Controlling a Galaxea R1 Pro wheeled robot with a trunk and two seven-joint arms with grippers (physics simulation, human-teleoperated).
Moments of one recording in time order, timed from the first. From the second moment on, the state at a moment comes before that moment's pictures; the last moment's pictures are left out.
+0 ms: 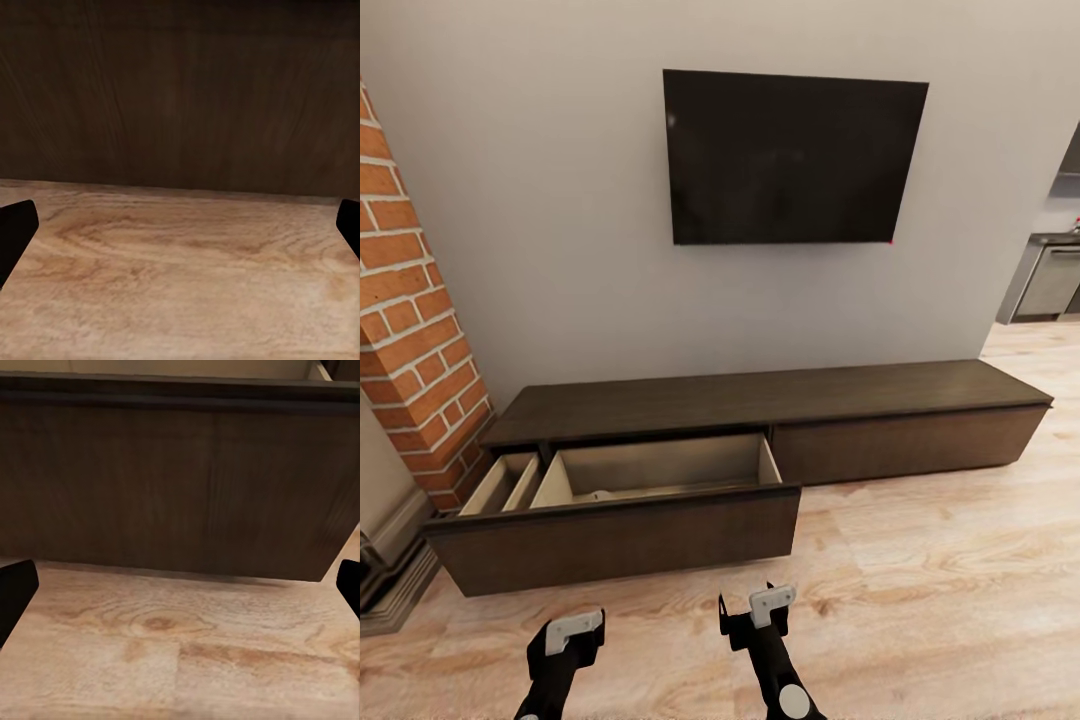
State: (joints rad) left arm -0.27 0.13 -0.40 -0.63 0.45 -0.38 0.27; right arm -0.35 0.17 0.44 -0.57 -0.06 -0.32 -0.22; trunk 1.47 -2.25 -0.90
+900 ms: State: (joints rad) left arm -0.27 0.12 -0.40 -0.63 0.45 -0.37 0.27; right arm -0.35 0.17 0.44 -0.57 -0.06 -0.32 -0.22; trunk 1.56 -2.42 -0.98
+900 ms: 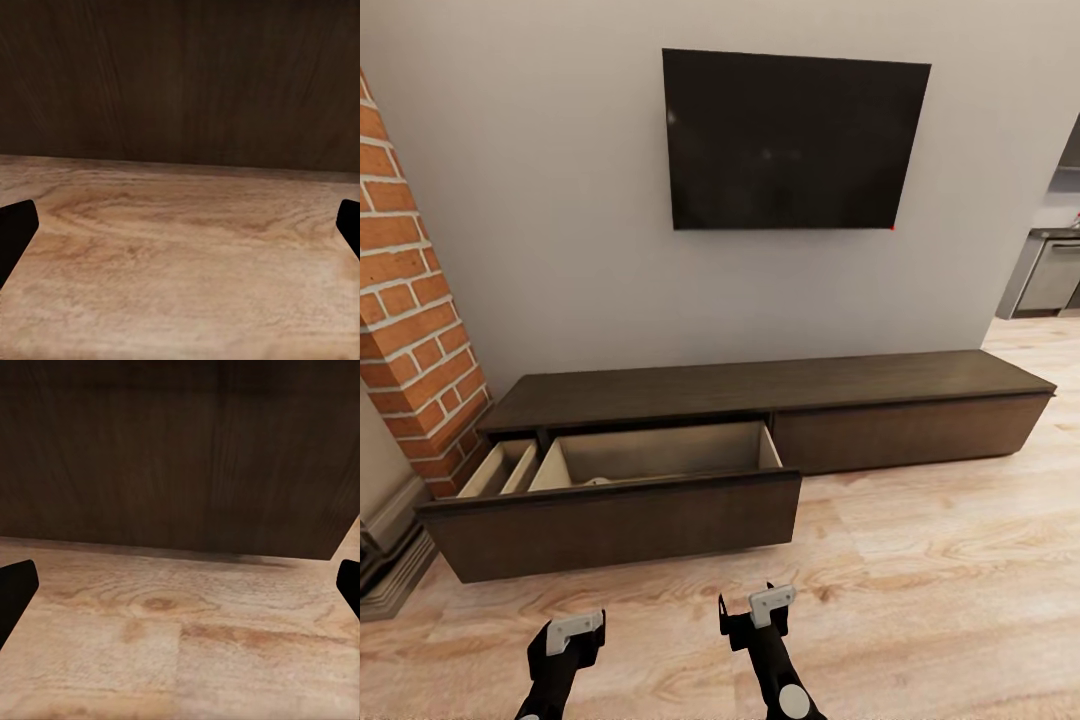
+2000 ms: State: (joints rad) left arm -0.27 0.12 -0.41 -0.63 0.45 -0.37 0.28; right arm -0.35 0.17 0.44 -0.57 -0.06 -0.32 -0.22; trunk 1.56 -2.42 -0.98
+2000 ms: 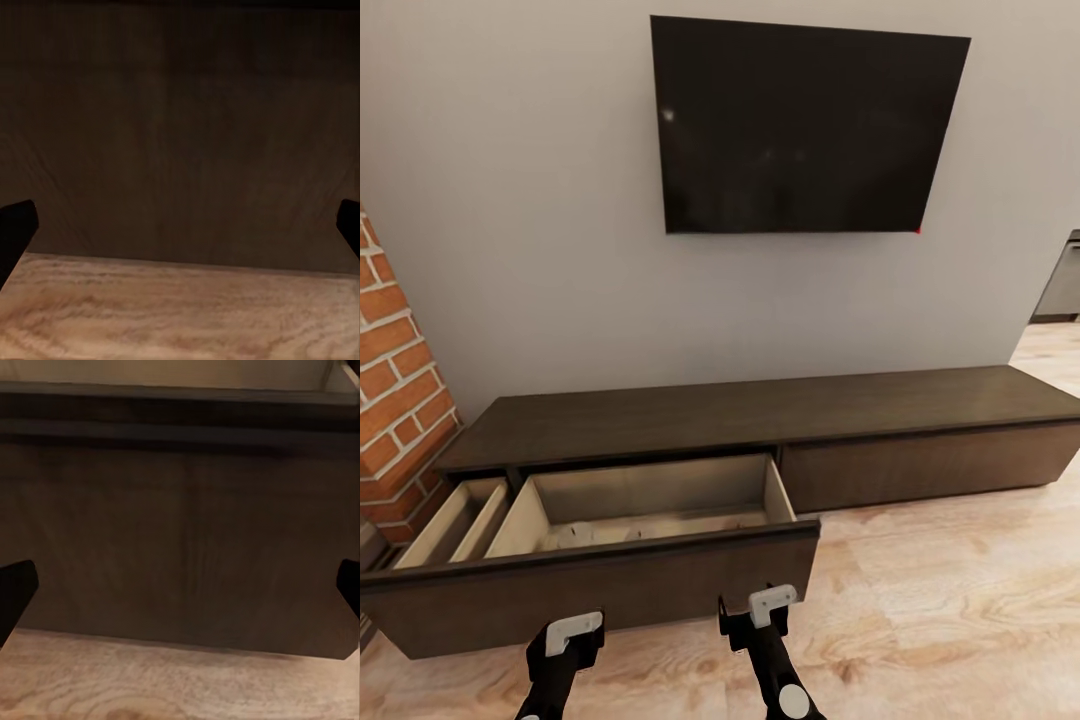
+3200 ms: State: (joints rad) left arm -0.27 0.12 -0.40 -0.63 0.45 -0.37 0.28; right arm -0.35 0.17 0.41 -0.49 -0.27 -0.32 -0.04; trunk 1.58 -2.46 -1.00
